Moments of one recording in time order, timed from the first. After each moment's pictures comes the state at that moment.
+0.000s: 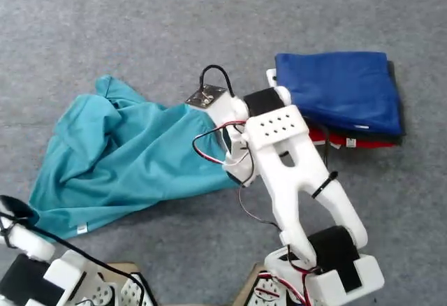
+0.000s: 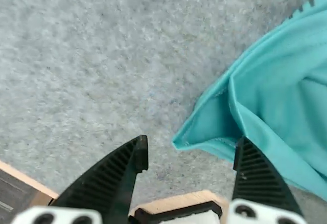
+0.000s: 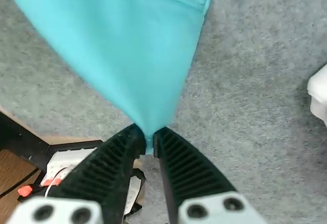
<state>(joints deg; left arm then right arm) -68.4 -17.9 32.4 82.6 -22.3 -21.0 -10.4 20.7 95.0 26.3</state>
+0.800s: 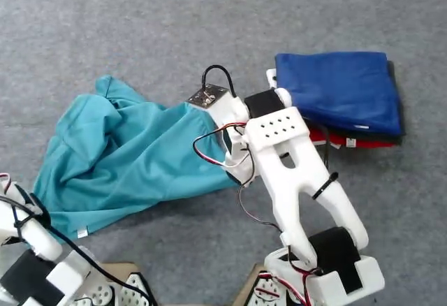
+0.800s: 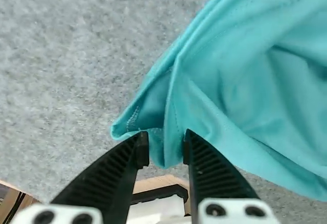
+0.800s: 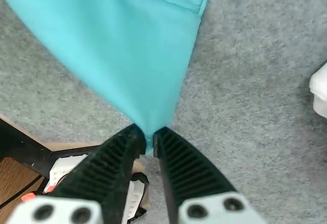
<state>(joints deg) -58.6 -17.9 41.6 79.4 -11.3 -21.0 -10.8 21.5 94.3 24.4</state>
